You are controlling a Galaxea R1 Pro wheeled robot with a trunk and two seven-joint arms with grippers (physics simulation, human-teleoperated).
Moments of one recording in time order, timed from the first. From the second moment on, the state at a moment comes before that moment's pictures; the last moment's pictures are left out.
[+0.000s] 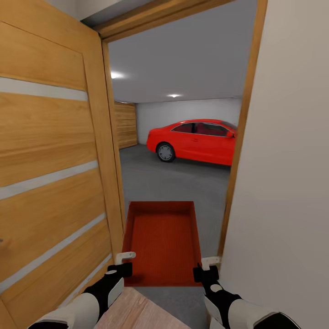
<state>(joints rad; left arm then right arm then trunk) -0.69 -0.11 -0.03 -0.19 0.11 0.02 0.19 -0.71 0.12 0.31 0.01 -0.15 -0.35 -0.18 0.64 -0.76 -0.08</state>
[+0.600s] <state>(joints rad) -0.69 -0.11 -0.03 -0.19 0.11 0.02 0.19 -0.70 0.12 0.31 0.01 -0.15 -0.34 -0.18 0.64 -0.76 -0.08</state>
